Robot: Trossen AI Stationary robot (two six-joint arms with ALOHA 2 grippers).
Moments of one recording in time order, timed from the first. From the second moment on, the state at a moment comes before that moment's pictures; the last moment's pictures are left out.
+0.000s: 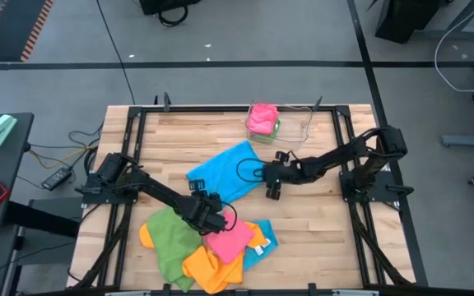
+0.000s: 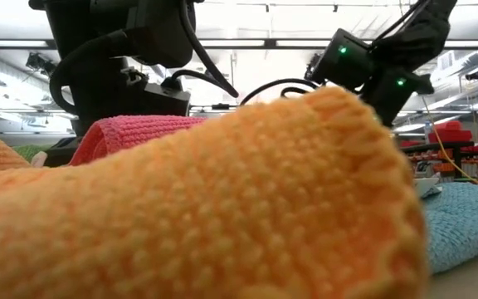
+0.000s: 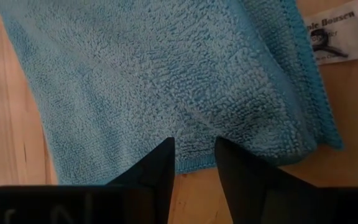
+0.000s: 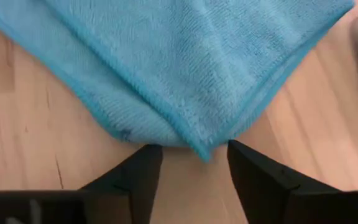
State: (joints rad) left arm -0.40 1.95 1.19 -0.87 -0.49 -0.51; right arm 0.00 1.67 0.68 -0.02 0.30 0.17
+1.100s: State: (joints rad) left arm -0.40 1.95 1.19 -0.87 -0.49 -0.51; right arm -0.11 1.67 0.69 0.28 0.03 0.12
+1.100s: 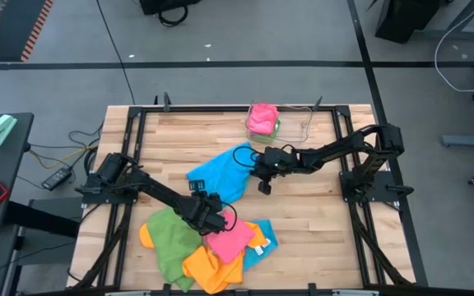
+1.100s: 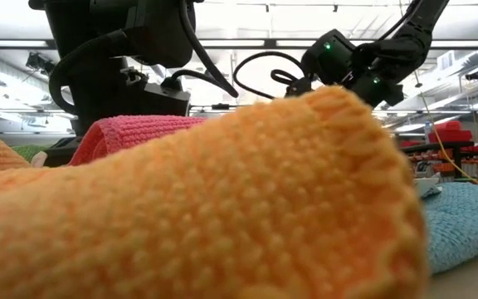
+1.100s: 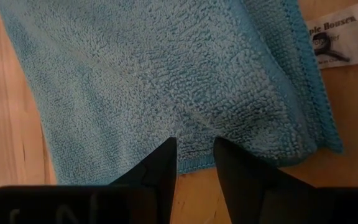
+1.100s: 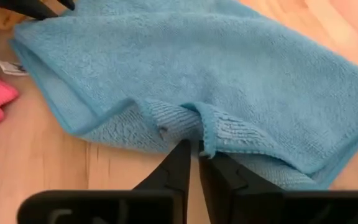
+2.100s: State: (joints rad) left arm -0.40 1.95 1.18 -0.86 -0.49 -0.49; right arm -0.20 1.76 0.72 0.49 -0.05 -0.08
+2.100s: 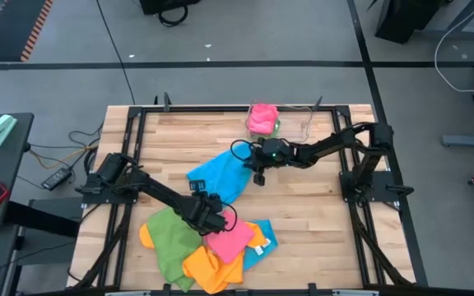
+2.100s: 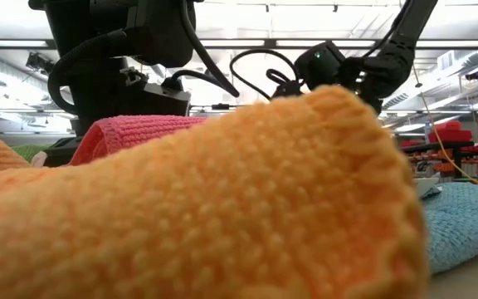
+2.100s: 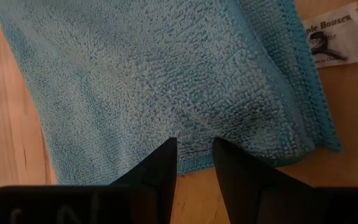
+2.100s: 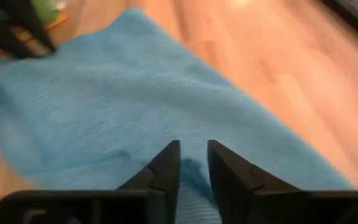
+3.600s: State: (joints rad) left arm -0.39 1.95 1.18 -0.86 -0.49 -0.49; right arm -0.13 1.76 0.71 0.39 0.32 -0.52
